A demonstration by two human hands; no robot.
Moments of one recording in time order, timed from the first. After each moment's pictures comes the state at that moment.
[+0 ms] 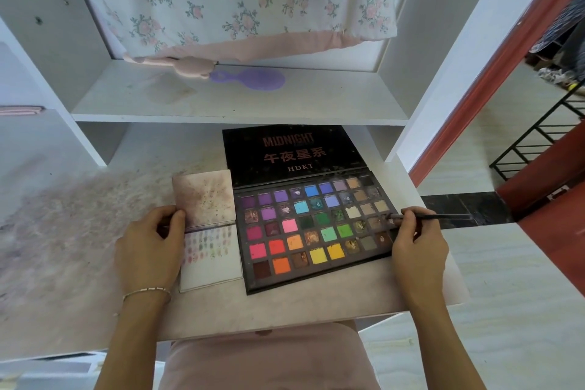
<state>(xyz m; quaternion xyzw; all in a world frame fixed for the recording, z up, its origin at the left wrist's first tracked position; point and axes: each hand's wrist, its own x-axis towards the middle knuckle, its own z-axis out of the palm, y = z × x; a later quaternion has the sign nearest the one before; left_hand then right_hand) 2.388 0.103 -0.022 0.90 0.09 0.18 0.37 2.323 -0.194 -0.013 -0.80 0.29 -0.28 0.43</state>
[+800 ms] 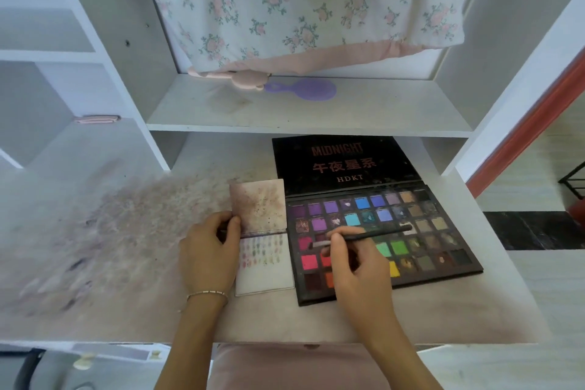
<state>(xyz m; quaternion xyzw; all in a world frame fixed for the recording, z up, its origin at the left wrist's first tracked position) 2.386 0.099 -0.018 0.90 0.10 0.16 0.40 2.326 -0.072 -0.001 -0.79 0.05 -0.16 0.59</state>
